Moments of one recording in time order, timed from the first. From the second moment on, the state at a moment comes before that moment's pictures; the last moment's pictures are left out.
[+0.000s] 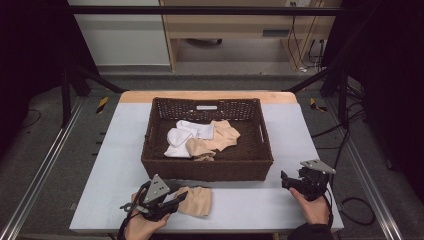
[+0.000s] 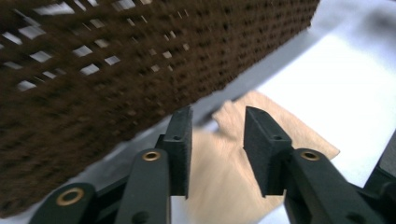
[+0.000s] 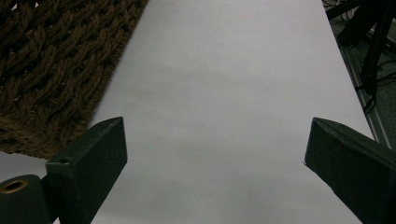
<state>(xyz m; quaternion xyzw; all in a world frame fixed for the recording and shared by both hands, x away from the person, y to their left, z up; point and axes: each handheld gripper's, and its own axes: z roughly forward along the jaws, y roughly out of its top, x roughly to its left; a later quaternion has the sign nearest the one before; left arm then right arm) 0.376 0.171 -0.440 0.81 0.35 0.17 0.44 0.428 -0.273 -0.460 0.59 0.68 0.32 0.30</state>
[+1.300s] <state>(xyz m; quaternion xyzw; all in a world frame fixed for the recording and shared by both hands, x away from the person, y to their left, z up) 0.501 0.165 -0.320 0.73 0.36 0.27 0.51 0.429 -0.275 -0.460 0.59 0.68 0.32 0.30</state>
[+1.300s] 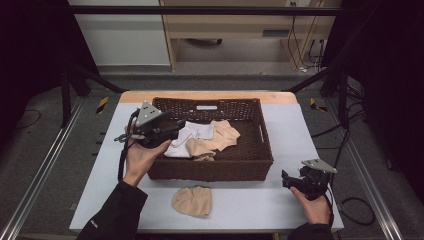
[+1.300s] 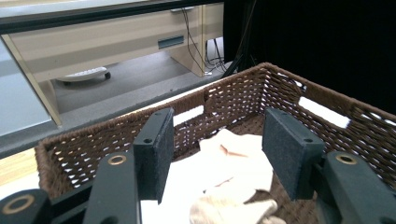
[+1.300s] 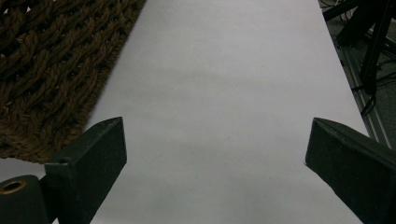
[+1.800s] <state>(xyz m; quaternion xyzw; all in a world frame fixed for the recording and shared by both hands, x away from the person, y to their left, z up) 0.564 0.144 -0.361 0.78 0.39 0.27 0.41 0.431 -0.274 -0.461 0.59 0.68 0.32 0.30</state>
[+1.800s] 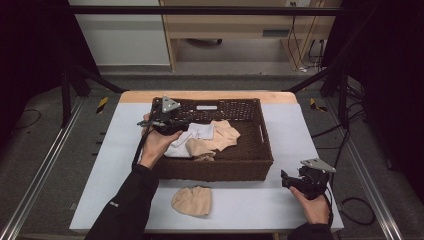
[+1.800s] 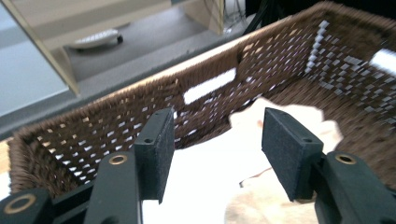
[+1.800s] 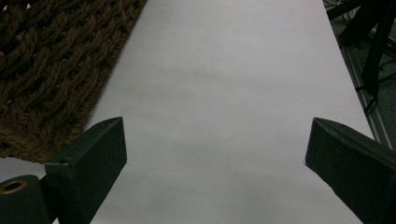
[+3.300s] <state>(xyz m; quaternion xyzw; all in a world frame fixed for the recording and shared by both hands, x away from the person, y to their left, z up) 0.573 0.125 -0.438 0.86 0.40 0.13 0.28 0.434 -0.272 -0.463 0.58 0.69 0.31 0.29</state>
